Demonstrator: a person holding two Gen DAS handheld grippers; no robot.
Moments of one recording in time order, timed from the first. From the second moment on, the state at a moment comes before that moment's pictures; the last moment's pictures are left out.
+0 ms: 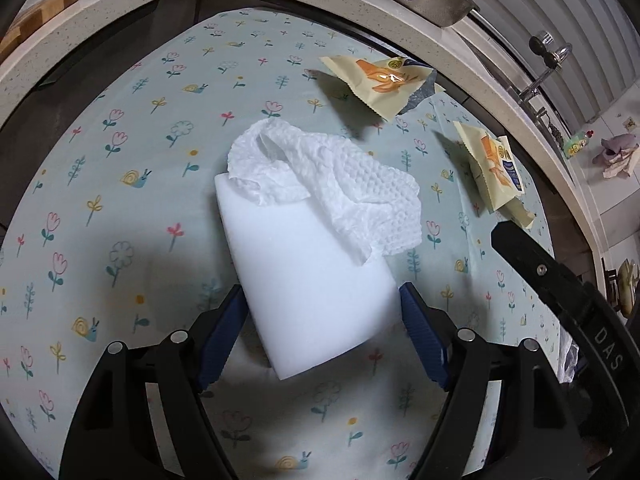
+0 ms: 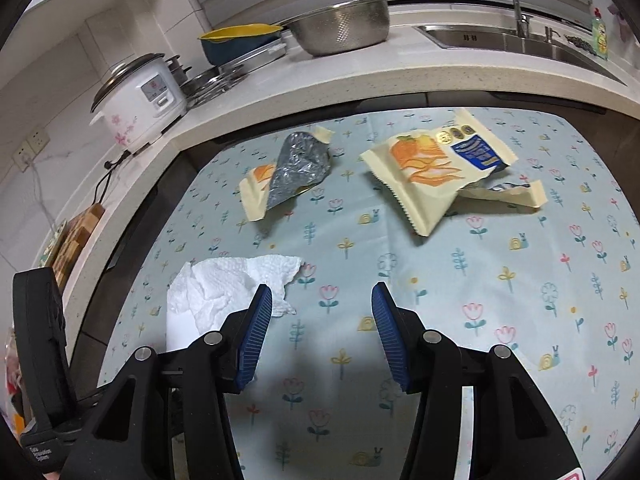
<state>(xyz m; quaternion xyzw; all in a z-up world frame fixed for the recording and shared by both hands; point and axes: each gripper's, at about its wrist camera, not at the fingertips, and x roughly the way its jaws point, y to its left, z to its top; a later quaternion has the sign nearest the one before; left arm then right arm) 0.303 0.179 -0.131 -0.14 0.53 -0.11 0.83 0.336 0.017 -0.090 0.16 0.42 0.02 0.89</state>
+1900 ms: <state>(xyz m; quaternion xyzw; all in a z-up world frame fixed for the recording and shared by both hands) 0.255 0.088 -0.022 -0.07 0.43 -0.25 0.86 0.211 -0.095 0.016 0.22 0.31 -0.05 0.92</state>
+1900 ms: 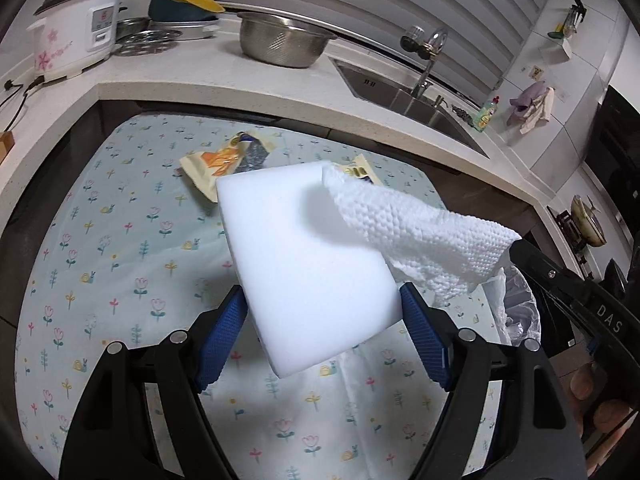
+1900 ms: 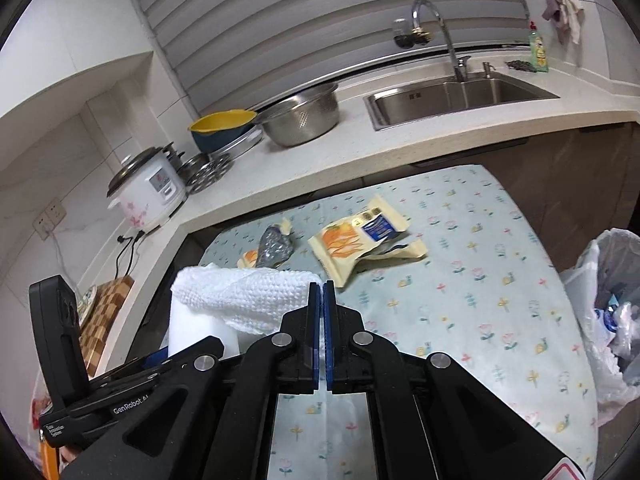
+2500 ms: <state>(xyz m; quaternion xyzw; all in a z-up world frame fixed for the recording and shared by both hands) 0.210 -0.095 -0.017 0.01 0.44 -0.34 0.83 0.095 -0.250 0.033 0.27 0.24 -0.17 0.91</state>
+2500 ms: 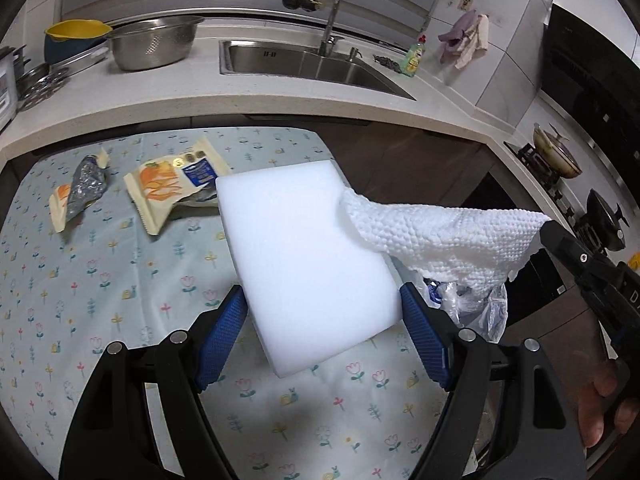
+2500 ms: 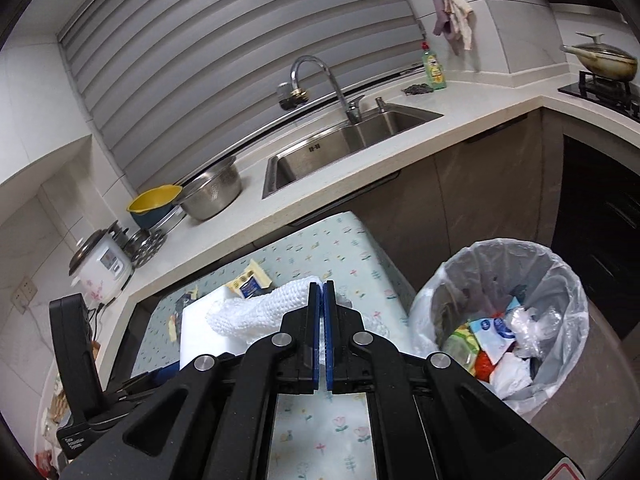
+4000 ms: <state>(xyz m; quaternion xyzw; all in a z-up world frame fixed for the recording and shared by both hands) 0.161 -0.292 -0.063 0.11 0.46 -0.42 0.77 0.036 -0.368 -0.020 0.30 0.26 -0.29 0.87</state>
